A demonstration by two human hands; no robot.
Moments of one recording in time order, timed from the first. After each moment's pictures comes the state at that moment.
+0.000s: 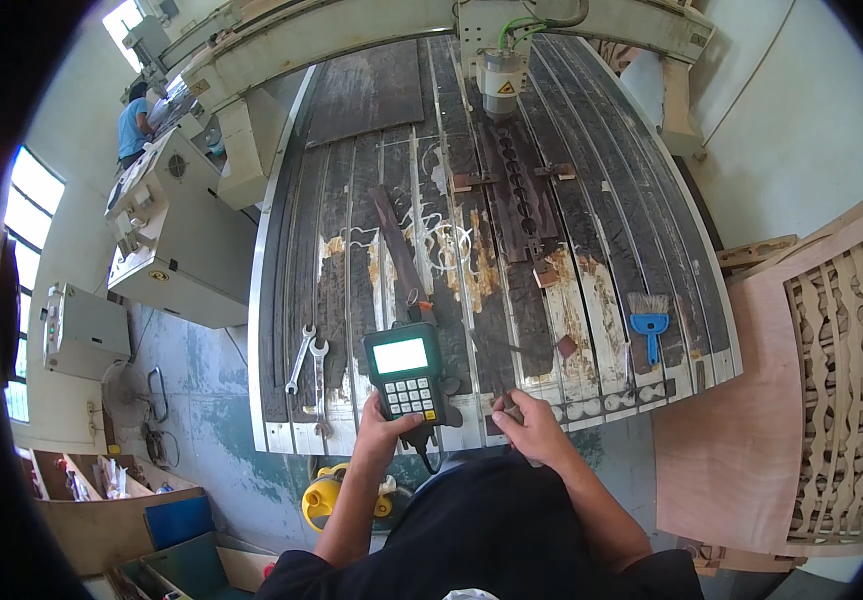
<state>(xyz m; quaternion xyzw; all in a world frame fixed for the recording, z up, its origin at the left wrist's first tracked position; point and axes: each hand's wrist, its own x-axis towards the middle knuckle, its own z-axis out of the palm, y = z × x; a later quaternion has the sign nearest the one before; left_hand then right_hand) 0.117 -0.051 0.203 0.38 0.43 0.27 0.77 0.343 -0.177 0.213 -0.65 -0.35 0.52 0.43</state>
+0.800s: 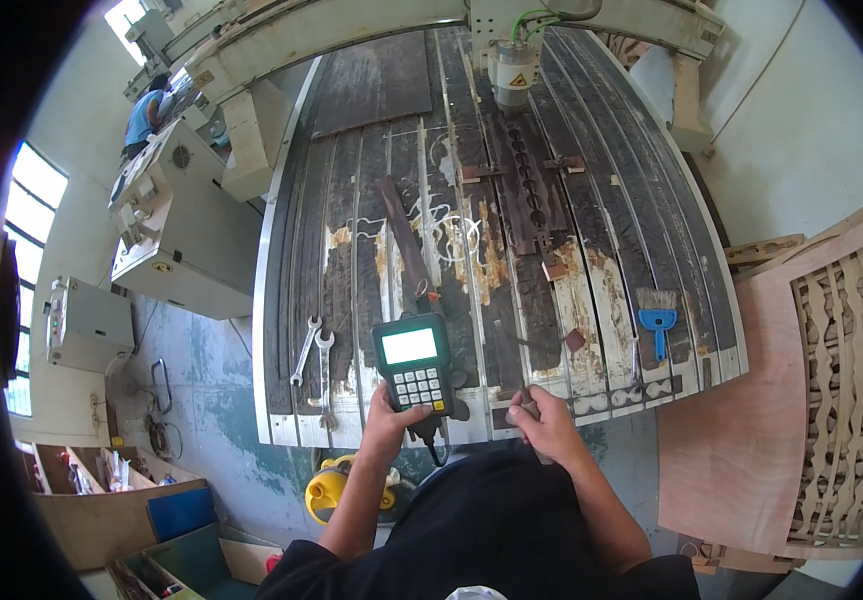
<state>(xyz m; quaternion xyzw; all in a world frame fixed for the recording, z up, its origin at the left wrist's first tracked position) 0.118 -0.048 0.193 0.38 0.42 0.28 0.78 0.345 -0.187 0.204 -0.65 -0.31 0.51 0.47</state>
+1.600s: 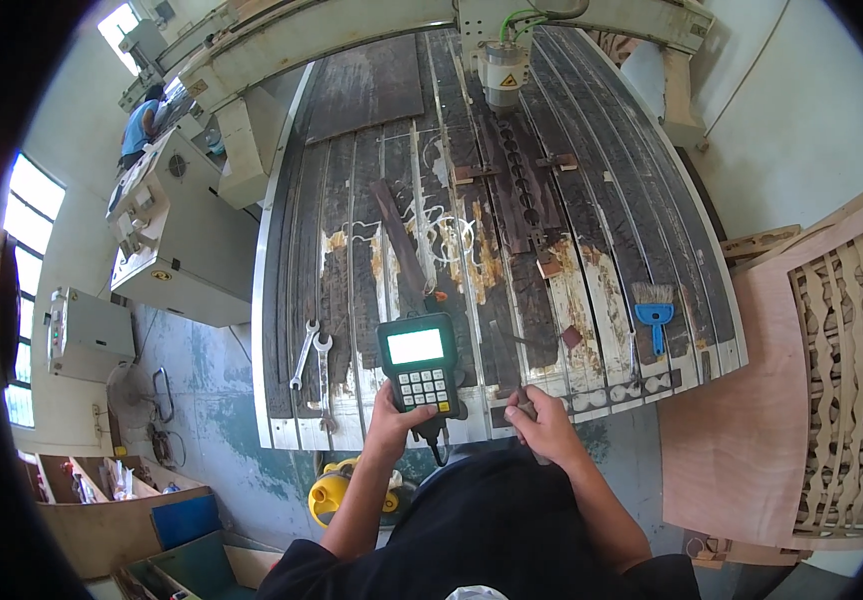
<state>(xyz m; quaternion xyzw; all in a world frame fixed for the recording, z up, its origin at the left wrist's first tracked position) 0.127 -0.054 0.204 0.41 0.42 0.27 0.77 0.341 -0.190 0.207 -0.65 -0.32 0.50 0.47</state>
